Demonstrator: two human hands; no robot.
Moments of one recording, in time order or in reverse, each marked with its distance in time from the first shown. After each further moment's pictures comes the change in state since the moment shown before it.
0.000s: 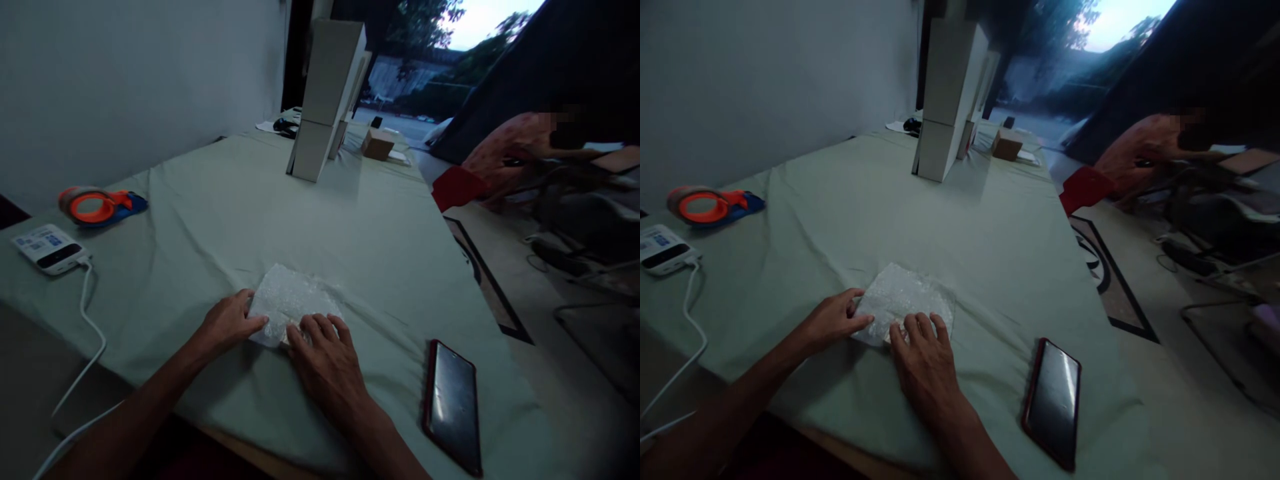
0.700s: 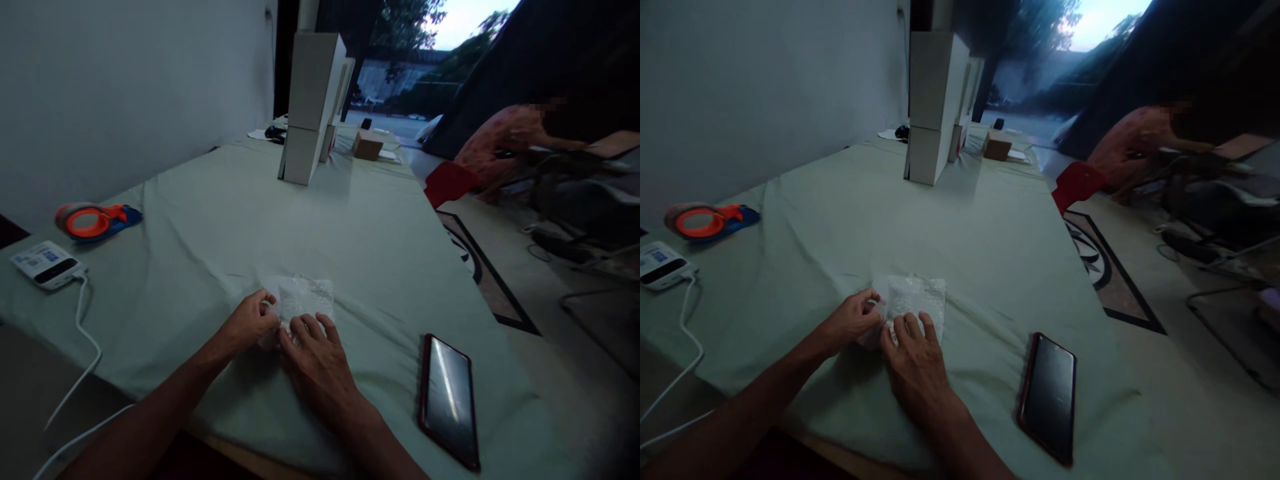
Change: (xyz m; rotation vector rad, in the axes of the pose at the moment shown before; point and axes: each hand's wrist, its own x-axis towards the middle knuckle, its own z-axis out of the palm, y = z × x) left_hand 0.007 0.046 0.025 -0.419 -0.082 0.056; right_hand -0.004 0.002 0.004 0.026 0.066 -0.039
